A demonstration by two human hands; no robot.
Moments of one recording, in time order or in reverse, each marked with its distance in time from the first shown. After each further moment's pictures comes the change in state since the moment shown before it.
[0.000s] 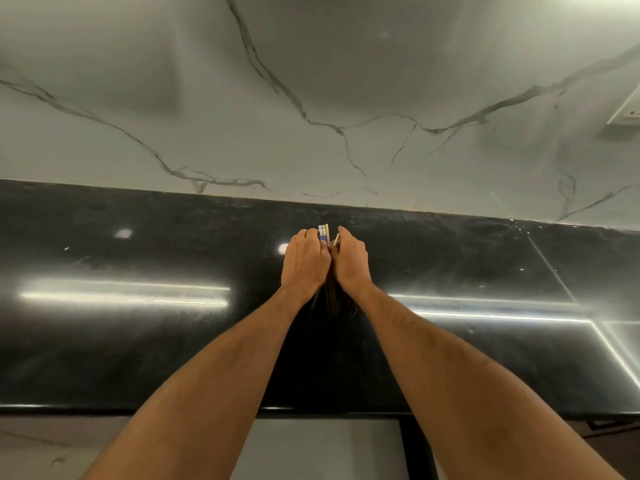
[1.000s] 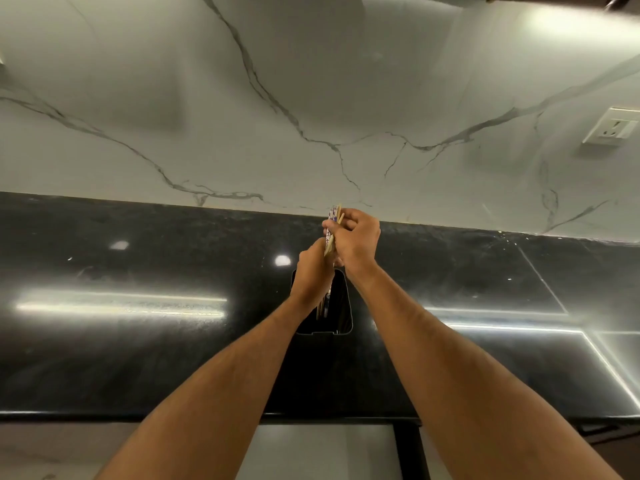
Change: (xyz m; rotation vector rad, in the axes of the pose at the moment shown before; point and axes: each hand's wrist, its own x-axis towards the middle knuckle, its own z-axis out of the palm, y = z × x) left_hand -0.016 0.026 -0.003 -0.473 -0.054 0.074; right_hand 0.001 -0.059 -0.047 0.507 0.245 0.106
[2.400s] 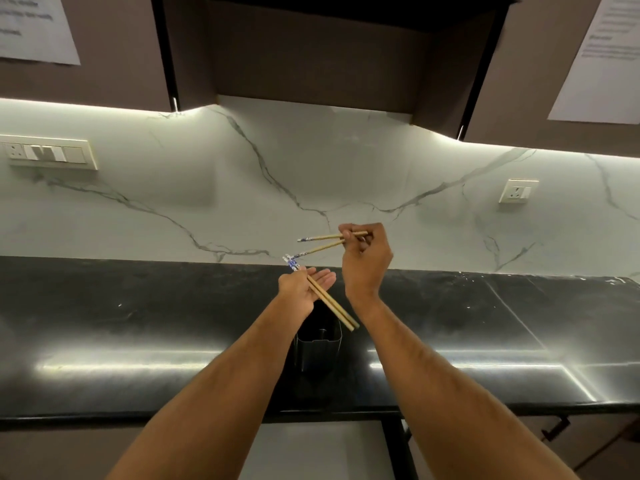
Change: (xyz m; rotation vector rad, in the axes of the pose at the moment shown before) left_hand -0.083 0.156 -0.089 -1.014 0.157 -0.665; right_hand -0.137 -0.133 -0.081 0.239 0.266 -0.539
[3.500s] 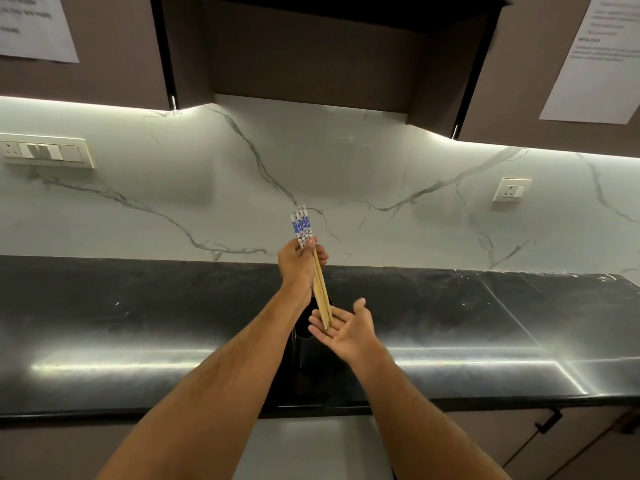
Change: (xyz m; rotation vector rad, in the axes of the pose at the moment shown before) left_hand -0.009 0.006 0.016 0.321 -0.023 0.527; right_hand -0.079 0.074 -0.041 0.632 -0.210 1.405
